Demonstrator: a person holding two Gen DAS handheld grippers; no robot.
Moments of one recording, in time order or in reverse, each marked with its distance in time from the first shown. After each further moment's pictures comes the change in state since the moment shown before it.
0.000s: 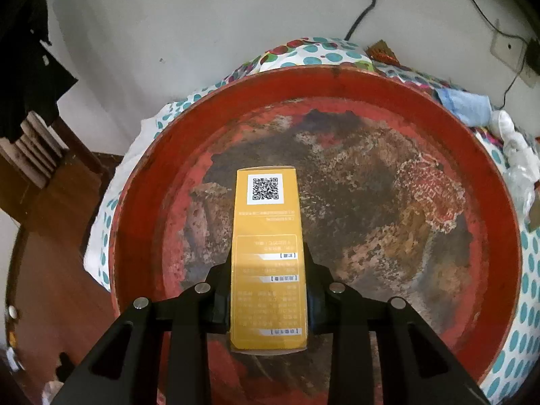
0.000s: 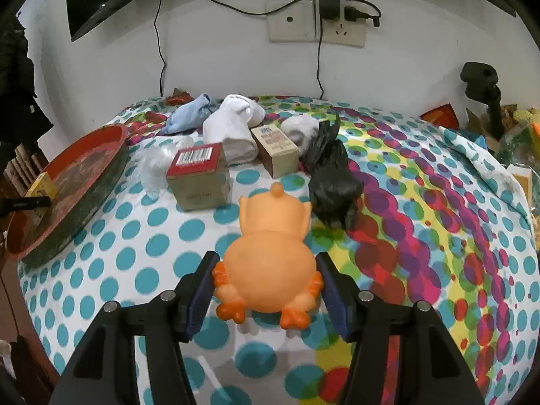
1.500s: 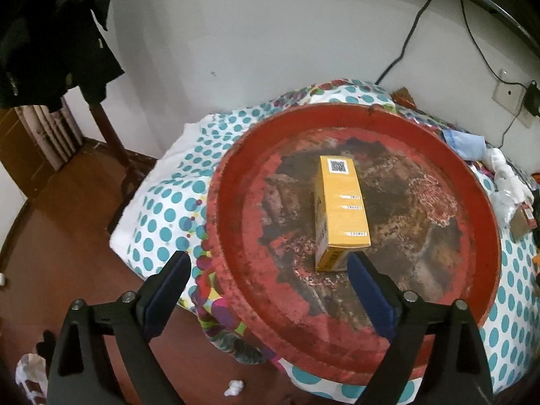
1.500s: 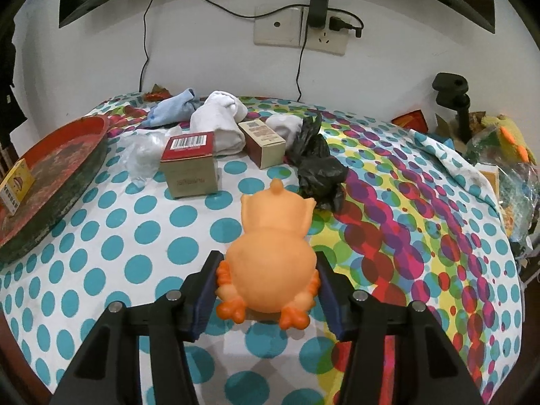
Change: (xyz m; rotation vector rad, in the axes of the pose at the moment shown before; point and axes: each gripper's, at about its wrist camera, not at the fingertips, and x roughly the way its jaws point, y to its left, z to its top) left arm -0.062 0.052 -0.049 -0.147 -0.134 0.014; right arm -0.005 0.025 -0.015 0.006 -0.031 -0.192
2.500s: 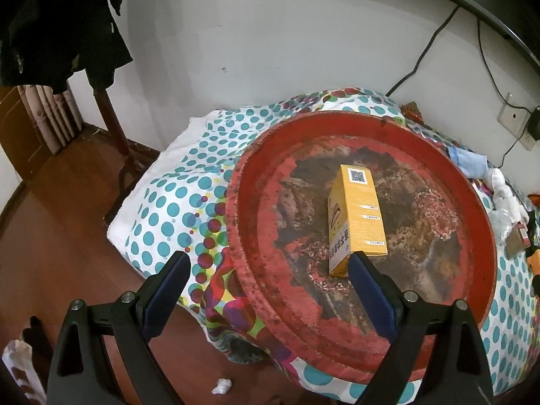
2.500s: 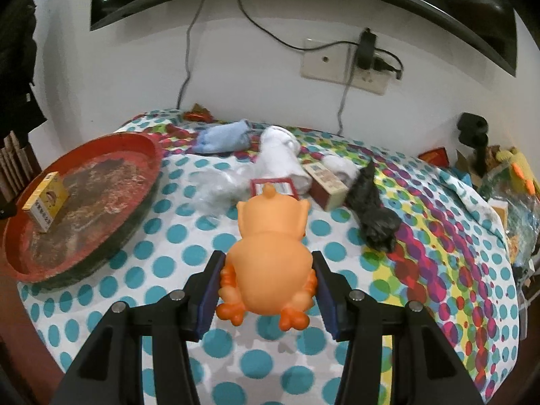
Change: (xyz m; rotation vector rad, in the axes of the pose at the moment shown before) left arm 0.000 0.022 0.003 -0.077 -0.001 -0.023; right arm -0.031 0.068 0.029 -0.050 -0.057 0.053
